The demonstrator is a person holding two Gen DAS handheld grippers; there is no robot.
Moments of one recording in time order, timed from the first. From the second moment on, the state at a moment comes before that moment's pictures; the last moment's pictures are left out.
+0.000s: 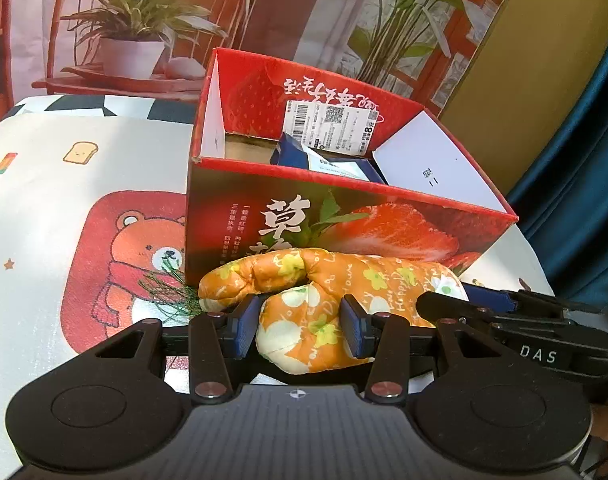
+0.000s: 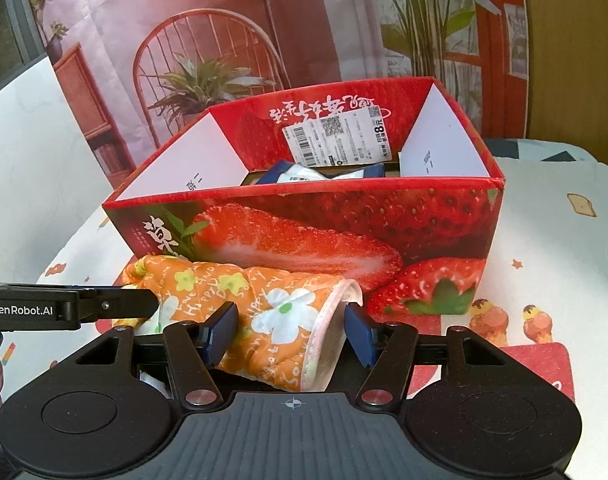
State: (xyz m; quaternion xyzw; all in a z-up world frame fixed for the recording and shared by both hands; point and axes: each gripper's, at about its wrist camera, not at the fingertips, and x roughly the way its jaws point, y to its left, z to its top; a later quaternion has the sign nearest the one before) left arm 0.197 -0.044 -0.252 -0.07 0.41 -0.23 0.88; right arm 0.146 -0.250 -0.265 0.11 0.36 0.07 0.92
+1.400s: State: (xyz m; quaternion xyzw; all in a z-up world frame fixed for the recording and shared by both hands) left arm 0.176 -0.045 -0.170 -0.05 0.28 -0.25 0.93; right arm 0.142 -0.251 -0.189 0.09 0.27 0.08 0.96
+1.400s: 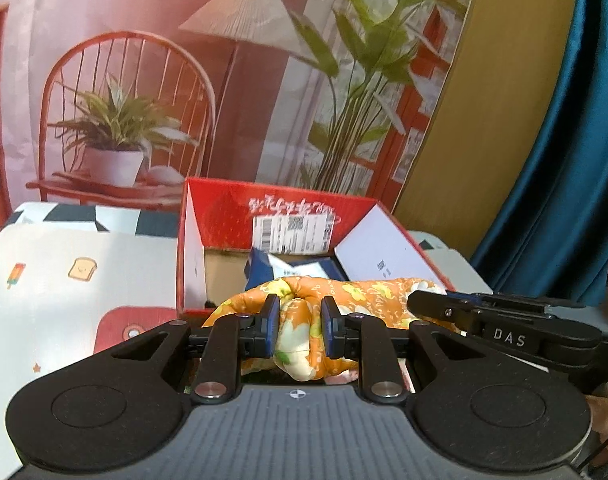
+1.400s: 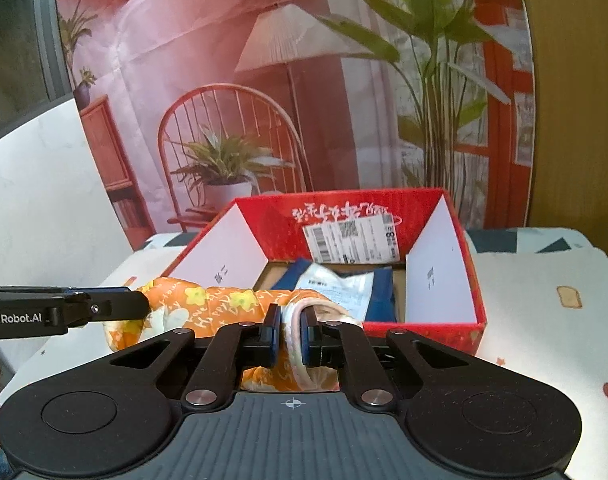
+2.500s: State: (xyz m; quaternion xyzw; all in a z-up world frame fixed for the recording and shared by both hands) left arm 0.284 -0.095 -0.156 -0.02 0.28 -0.23 0.93; right arm 0.257 -0.268 -0.167 0.04 0.25 0.07 0.96
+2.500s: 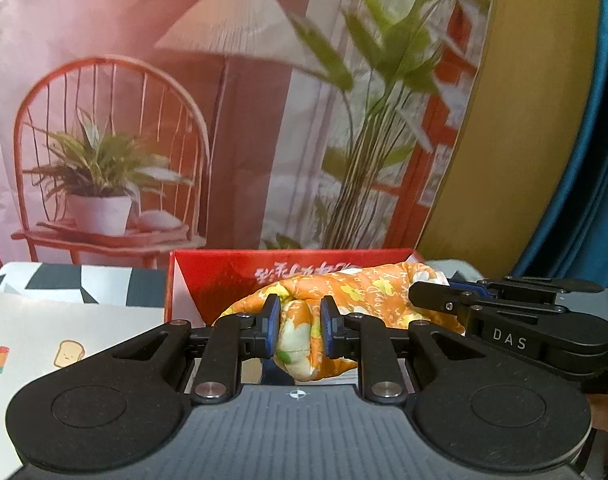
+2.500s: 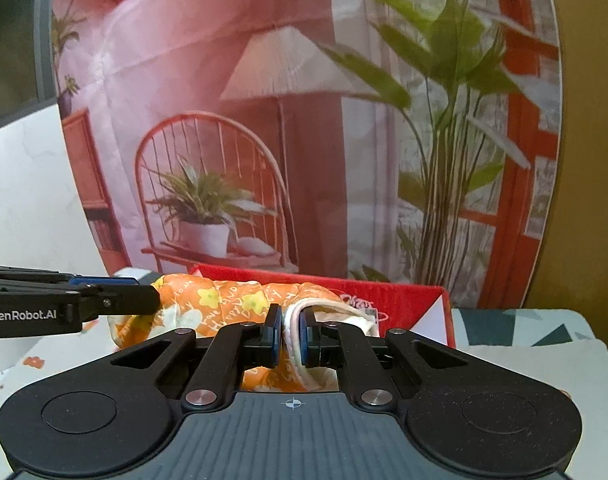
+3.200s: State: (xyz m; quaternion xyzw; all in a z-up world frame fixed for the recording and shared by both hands) left arm 0.305 -0.103 -0.180 0.01 0.31 -0.21 0.93; right arm 0.288 -0.286 -0.219 0.03 0.31 0.04 0.95
